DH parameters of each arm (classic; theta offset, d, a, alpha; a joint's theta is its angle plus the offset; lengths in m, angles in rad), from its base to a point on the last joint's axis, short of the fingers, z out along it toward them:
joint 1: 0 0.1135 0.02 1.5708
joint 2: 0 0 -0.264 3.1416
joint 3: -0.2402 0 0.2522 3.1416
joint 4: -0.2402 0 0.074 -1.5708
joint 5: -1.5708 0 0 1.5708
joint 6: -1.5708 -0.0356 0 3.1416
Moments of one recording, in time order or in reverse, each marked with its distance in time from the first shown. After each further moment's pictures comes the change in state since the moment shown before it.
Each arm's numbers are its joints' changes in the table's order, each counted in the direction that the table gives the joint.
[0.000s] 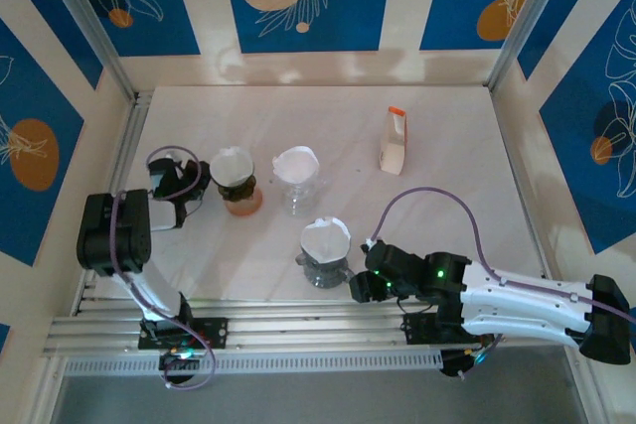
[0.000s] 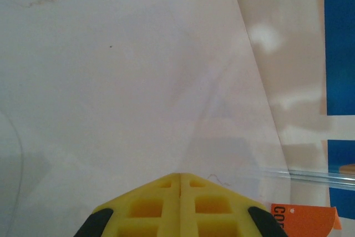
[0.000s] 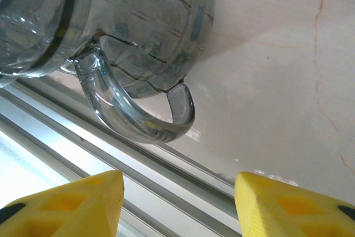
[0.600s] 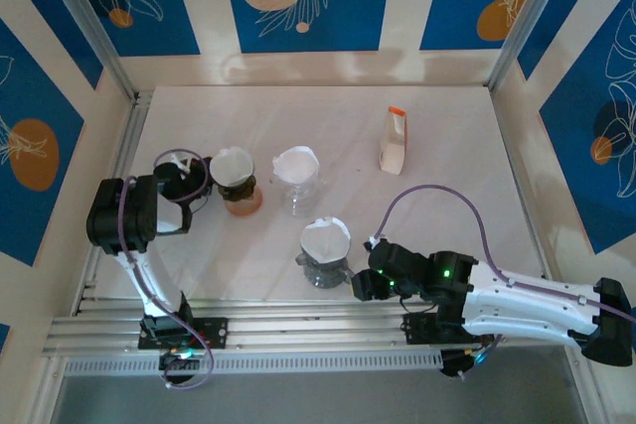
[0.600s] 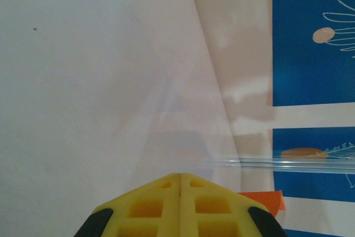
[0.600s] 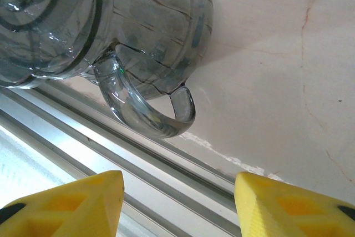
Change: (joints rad) left arm -0.027 -0.150 0.020 0.362 -0.089 0.161; right arm 0.003 0.030 -0.036 -0.053 -0.024 -0.003
